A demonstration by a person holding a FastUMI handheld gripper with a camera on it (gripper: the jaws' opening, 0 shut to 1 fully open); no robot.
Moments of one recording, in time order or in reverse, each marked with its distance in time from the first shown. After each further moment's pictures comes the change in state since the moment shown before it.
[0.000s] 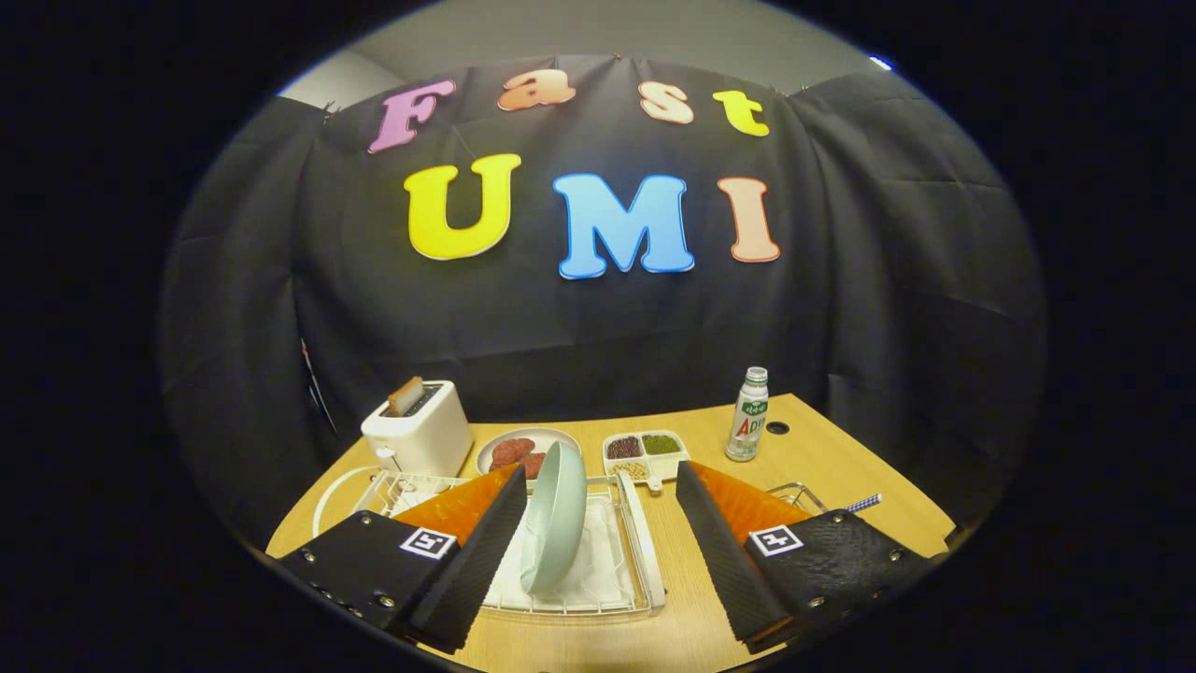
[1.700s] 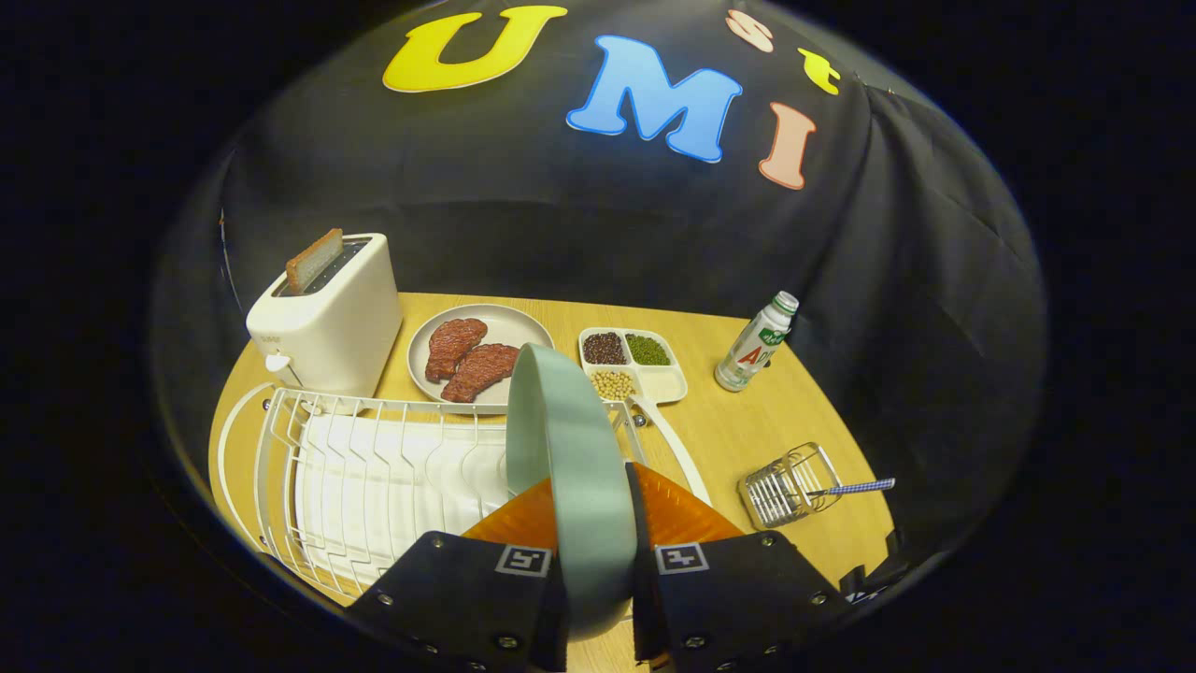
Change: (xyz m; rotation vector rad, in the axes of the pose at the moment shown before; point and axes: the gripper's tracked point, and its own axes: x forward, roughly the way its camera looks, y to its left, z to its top) arm 0.080 0.050 -0.045 -0.241 0.392 -0.278
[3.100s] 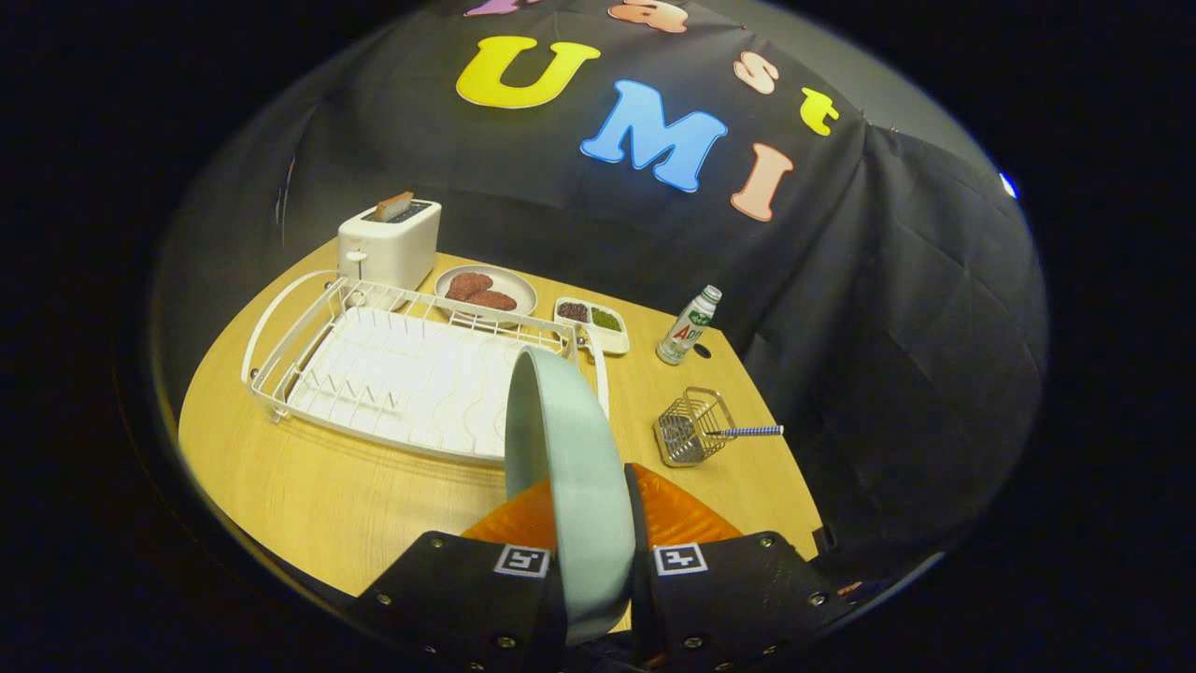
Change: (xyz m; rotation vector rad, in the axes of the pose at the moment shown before) arm -0.138 -0.079 -0.133 -0.111 -0.064 0.028
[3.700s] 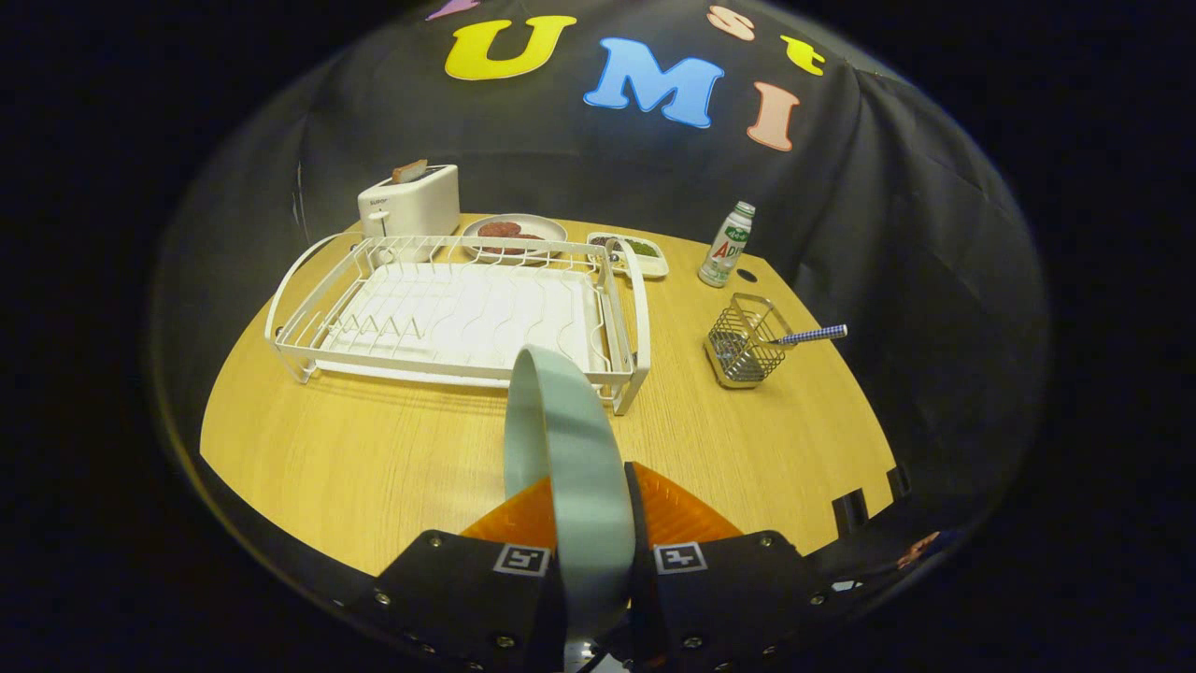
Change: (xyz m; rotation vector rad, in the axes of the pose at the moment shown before) arm 0.015 0.027 -0.074 0.152 0.108 0.195
